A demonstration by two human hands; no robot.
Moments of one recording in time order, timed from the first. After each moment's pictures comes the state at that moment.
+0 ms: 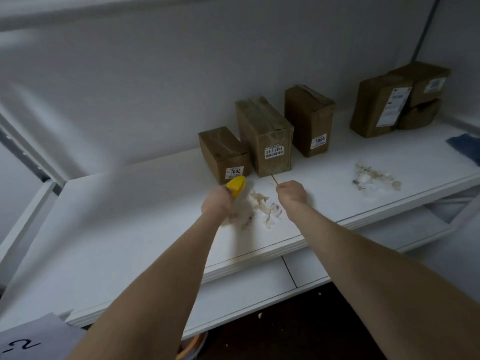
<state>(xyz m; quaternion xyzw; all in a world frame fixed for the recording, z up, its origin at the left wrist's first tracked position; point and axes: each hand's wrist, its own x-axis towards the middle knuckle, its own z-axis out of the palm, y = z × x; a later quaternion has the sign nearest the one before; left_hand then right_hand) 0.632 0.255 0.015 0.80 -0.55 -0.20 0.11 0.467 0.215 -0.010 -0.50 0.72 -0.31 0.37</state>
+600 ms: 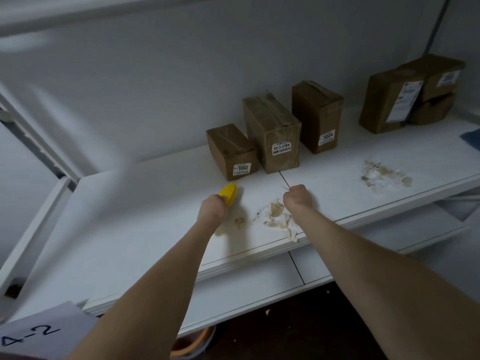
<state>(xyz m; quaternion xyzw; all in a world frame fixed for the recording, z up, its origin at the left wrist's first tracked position) 0.656 0.289 0.010 0.82 -0.49 -0.26 0.17 0.470 0.226 -0.025 -0.48 0.73 -0.28 0.41</state>
